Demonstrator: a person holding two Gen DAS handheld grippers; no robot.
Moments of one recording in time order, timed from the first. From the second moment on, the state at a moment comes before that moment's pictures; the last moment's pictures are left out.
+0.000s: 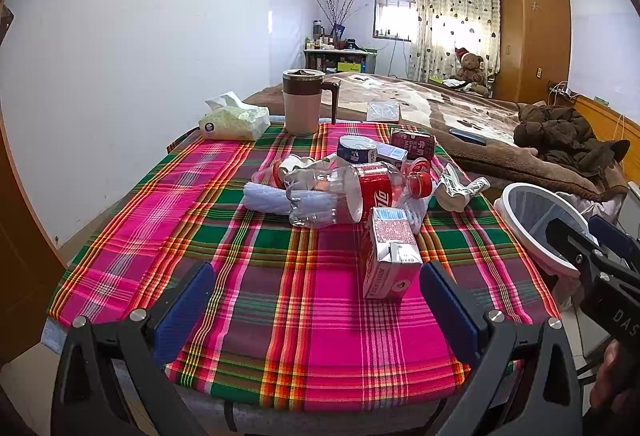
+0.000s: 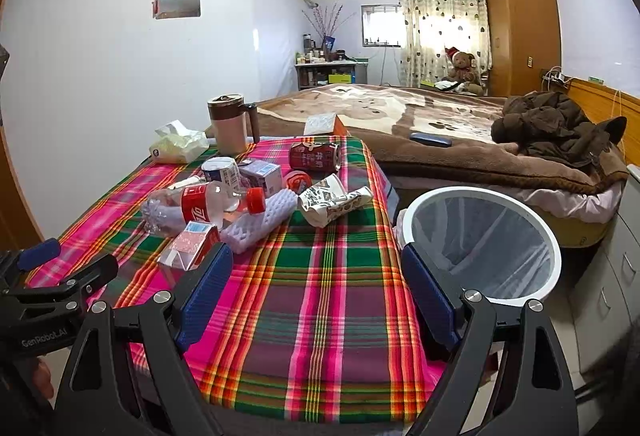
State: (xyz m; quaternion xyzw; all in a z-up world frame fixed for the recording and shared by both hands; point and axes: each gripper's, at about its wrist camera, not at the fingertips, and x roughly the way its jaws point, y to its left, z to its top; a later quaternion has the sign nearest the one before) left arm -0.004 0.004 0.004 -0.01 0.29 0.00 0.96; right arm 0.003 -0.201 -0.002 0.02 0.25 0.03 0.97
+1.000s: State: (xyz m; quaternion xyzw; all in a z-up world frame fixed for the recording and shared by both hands) left arm -0.005 0.004 0.003 -0.01 0.29 0.00 0.96; right arm 0.002 -0.202 -0.002 0.02 0.25 0.03 0.97
